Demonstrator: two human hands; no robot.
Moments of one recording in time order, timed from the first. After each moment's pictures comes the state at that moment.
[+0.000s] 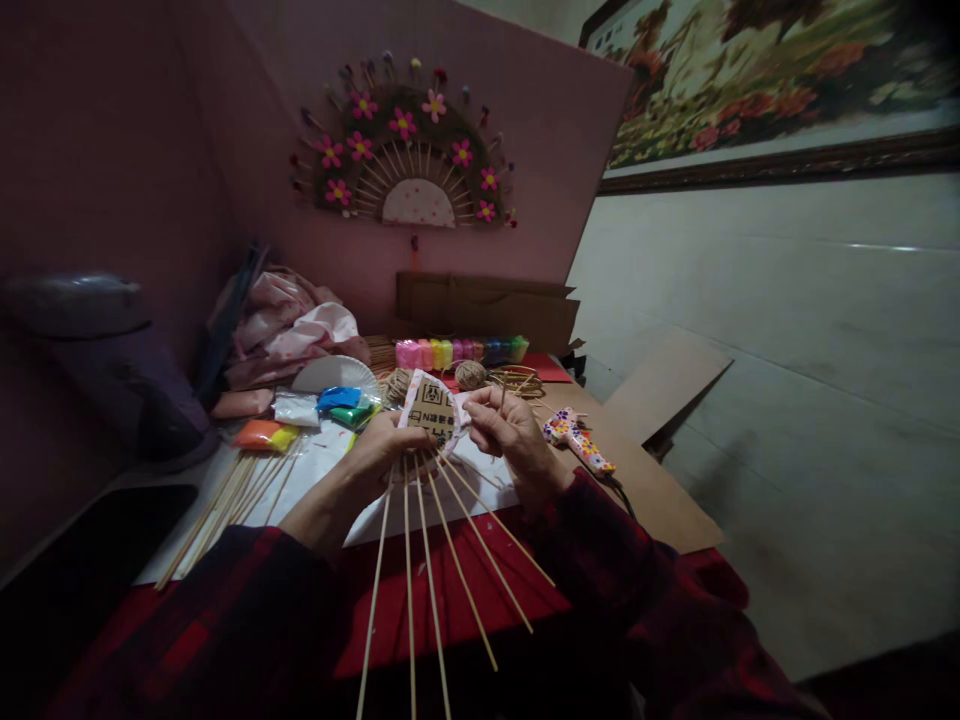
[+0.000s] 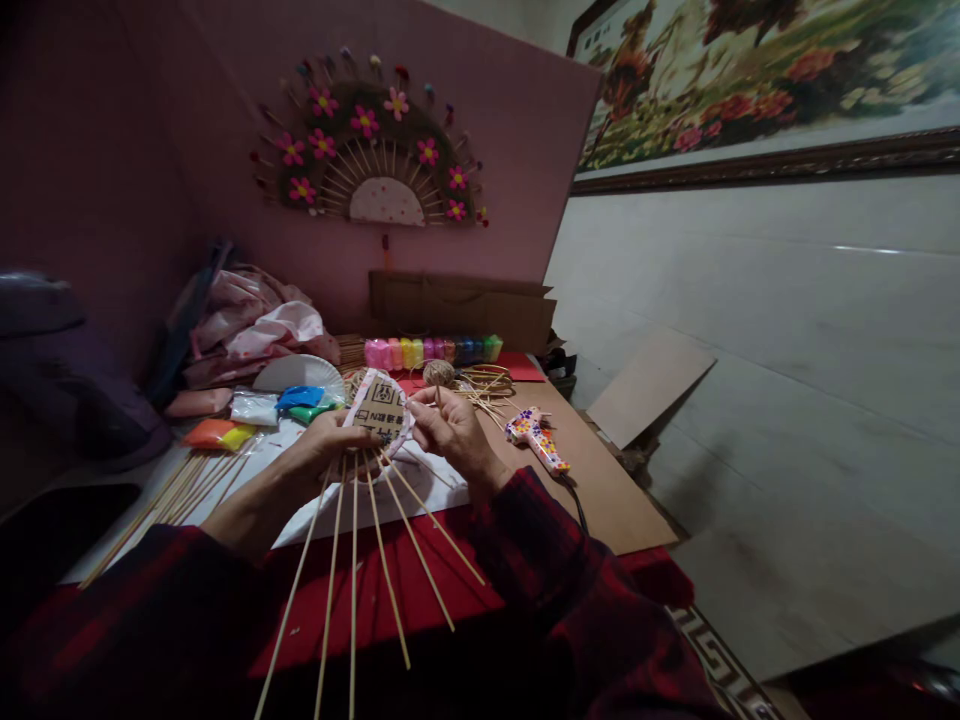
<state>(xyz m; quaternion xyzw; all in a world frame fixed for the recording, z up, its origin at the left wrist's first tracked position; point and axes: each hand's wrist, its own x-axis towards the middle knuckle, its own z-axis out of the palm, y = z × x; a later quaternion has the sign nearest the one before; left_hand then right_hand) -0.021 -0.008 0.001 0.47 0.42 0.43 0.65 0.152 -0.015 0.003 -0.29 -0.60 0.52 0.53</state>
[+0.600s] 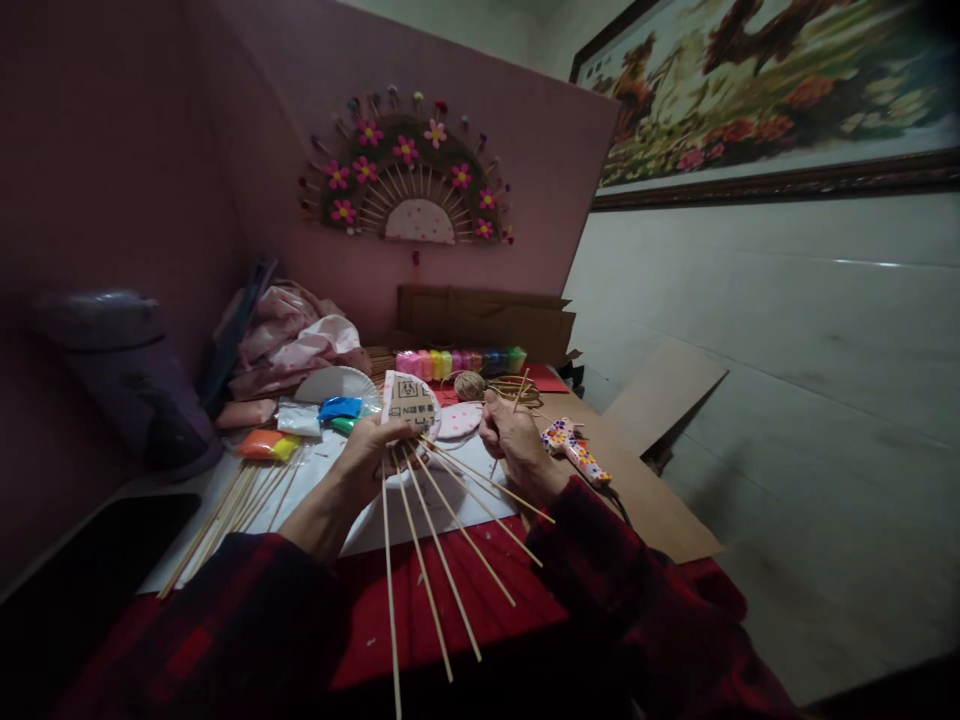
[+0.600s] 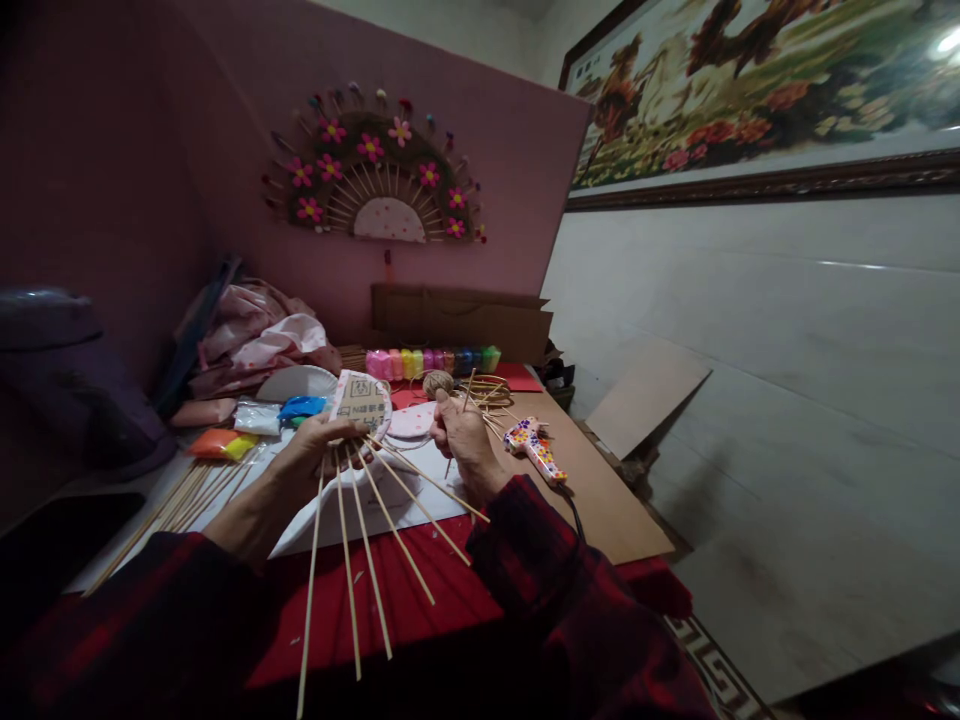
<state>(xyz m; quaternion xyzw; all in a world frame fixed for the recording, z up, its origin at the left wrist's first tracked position) -0.027 -0.005 0.006 0.40 0.41 0.52 0.63 0.158 0.007 -0.011 -0.35 -0.50 0.54 0.58</state>
